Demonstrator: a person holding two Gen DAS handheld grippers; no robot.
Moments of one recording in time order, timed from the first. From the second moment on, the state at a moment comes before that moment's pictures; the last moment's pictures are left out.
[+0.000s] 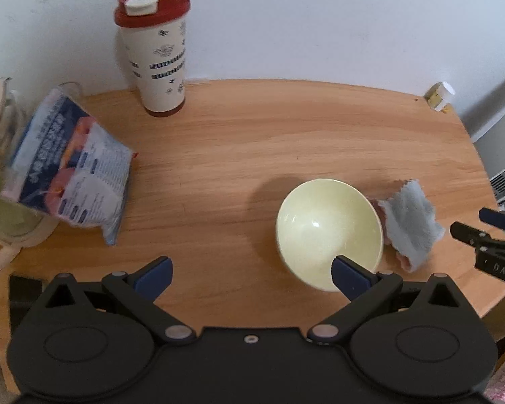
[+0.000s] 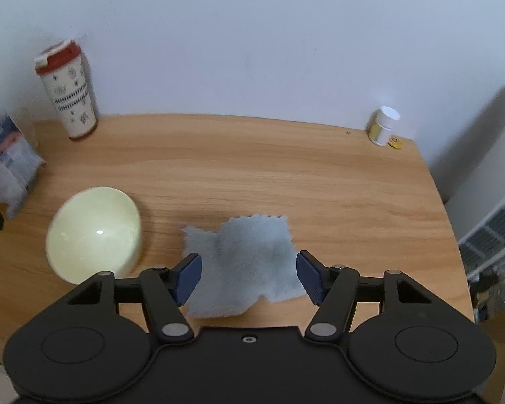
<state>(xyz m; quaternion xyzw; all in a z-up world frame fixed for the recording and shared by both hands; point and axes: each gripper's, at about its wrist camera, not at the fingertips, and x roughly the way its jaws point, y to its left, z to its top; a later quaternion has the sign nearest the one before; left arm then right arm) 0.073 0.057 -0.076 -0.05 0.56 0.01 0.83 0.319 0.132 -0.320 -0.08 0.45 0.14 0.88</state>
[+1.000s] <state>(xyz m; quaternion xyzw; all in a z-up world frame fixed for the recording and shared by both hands) 0.089 0.031 -0.147 -0.08 0.58 -0.02 0.81 0.378 0.144 -0.406 -0.18 0.52 0.29 0.79</state>
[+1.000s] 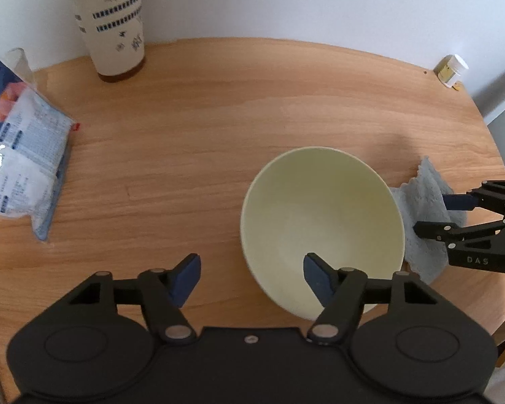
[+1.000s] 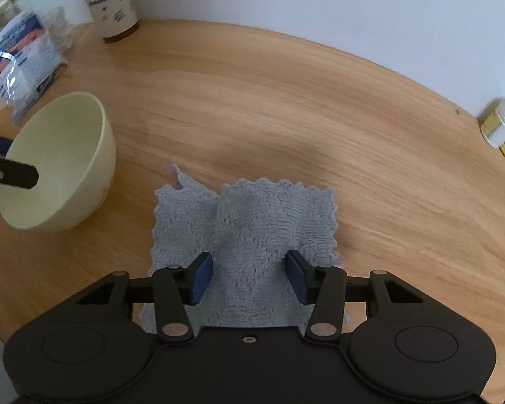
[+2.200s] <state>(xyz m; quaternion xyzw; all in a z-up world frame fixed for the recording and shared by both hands) 0.089 0.010 -0.158 0.00 0.58 -0.14 0.80 0.359 0.225 -0.334 -0.16 0.43 0.52 0.72</state>
